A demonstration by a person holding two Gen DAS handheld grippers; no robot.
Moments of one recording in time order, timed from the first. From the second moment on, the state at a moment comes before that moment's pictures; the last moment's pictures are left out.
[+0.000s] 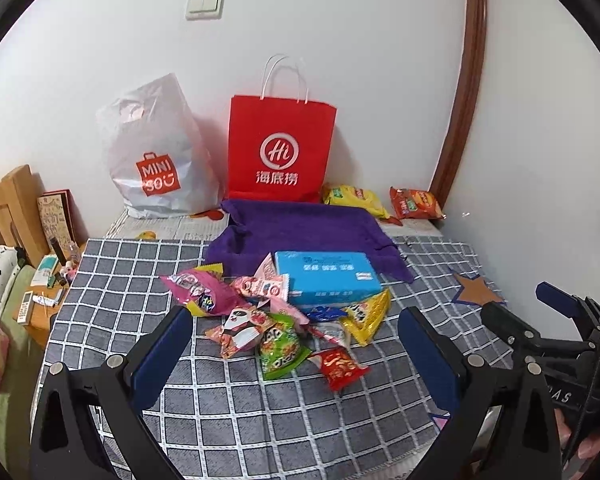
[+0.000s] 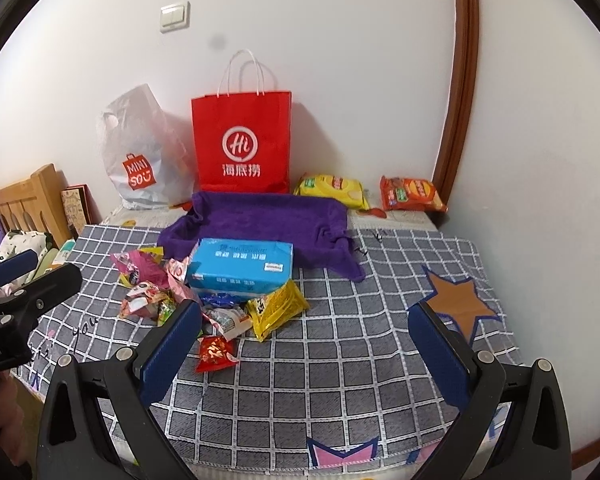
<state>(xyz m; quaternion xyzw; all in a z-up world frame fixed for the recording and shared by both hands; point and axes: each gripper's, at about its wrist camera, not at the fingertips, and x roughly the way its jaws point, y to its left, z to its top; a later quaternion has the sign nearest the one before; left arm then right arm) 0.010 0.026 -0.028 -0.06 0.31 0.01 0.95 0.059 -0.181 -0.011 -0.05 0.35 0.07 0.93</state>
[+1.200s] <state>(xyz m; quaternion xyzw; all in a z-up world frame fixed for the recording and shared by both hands) 0.094 0.104 -0.154 -0.12 0.43 0.03 0.90 0.207 -0.143 -0.195 -0.03 0.48 0.08 0.87</state>
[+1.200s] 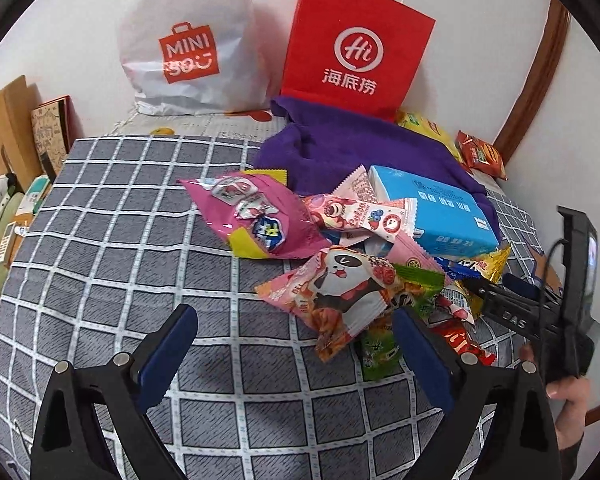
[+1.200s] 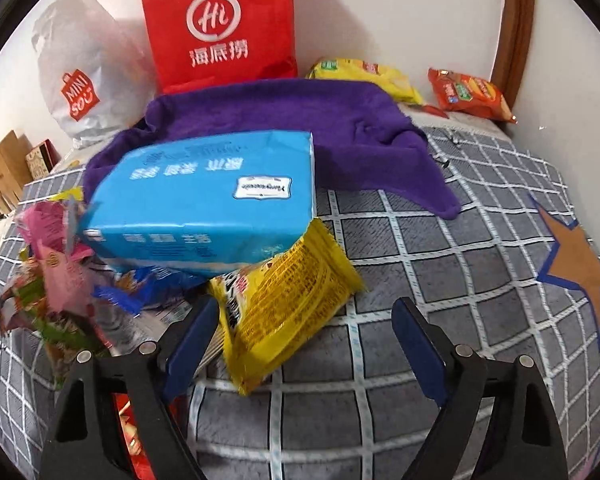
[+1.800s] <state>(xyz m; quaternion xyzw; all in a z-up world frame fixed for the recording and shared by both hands) 0.133 0.088 -0.183 -0.10 0.45 0.02 0.89 0.201 -0.164 -0.196 -0.02 0.47 0.09 0.88</state>
